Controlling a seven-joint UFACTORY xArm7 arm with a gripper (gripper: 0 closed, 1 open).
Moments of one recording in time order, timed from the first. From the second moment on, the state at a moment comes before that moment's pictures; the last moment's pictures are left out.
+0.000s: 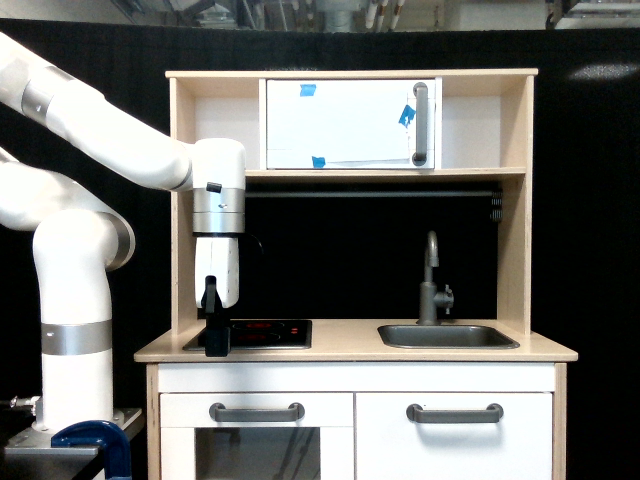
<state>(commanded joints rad) -0.08 -0.91 0.10 0.13 0.08 1.04 -0.04</state>
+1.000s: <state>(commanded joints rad) -0.19 -0.75 0.00 0.19 0.01 0.94 -0.09</state>
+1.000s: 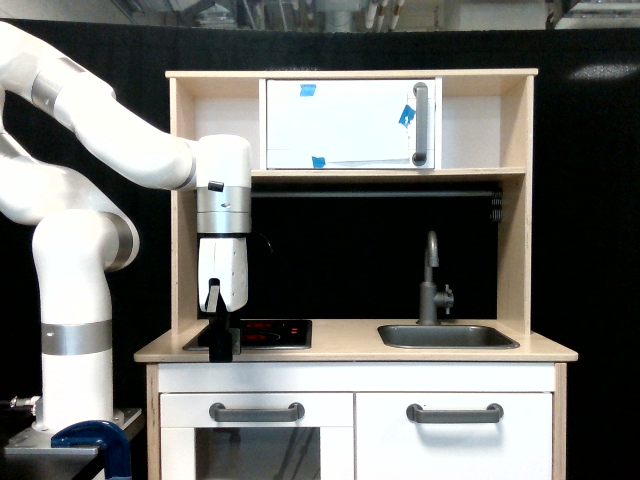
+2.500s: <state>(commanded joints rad) -0.18 -0.11 -0.05 0.65 -0.02 0.61 -0.06</state>
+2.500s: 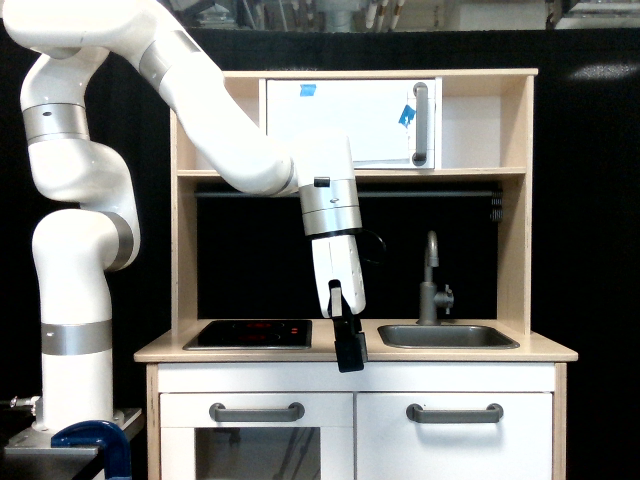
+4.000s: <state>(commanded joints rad) -0.22 0.27 0.01 1.16 0.40 0.80 -0.59</state>
